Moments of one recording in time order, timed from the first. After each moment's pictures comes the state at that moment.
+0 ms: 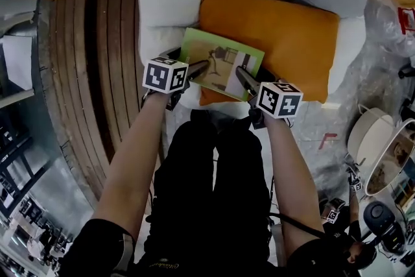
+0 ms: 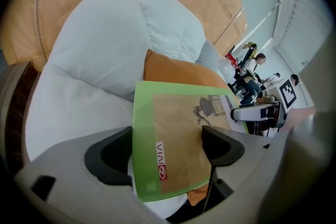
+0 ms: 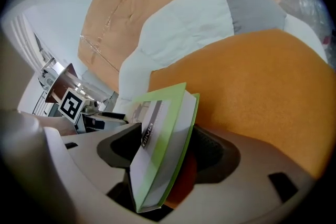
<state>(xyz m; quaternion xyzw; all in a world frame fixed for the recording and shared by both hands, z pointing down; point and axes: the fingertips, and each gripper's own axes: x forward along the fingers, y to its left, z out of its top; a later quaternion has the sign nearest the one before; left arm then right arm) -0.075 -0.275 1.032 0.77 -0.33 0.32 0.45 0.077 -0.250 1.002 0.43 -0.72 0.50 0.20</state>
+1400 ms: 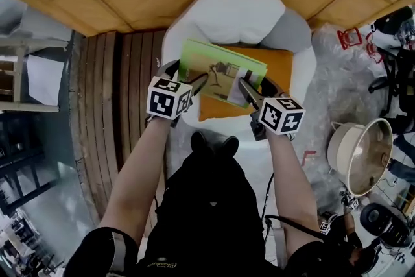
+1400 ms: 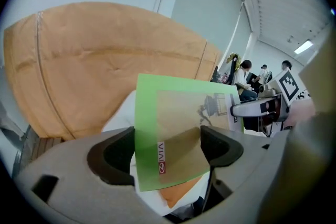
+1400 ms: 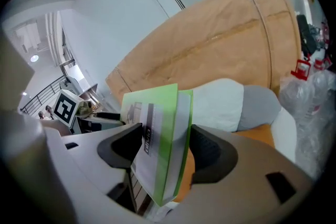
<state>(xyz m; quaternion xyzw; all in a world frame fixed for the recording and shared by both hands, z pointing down) -0.063 -0.319 0.678 0.83 -0.40 0.27 0.28 0.095 -0.291 0.663 0.46 -0.79 0.37 0.13</state>
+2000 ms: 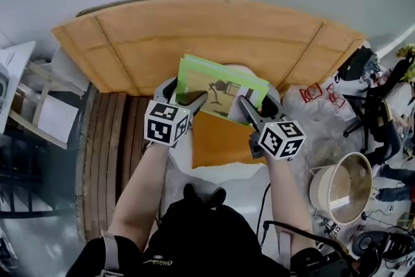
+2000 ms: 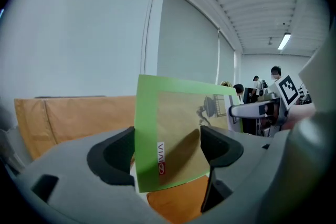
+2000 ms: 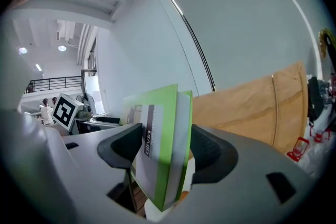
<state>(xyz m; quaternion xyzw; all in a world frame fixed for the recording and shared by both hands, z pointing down) -0.039 -0.321 0.348 0.88 -0.45 0.14 0.11 0.120 -0.292 0.336 0.49 -0.86 0.18 0.01</state>
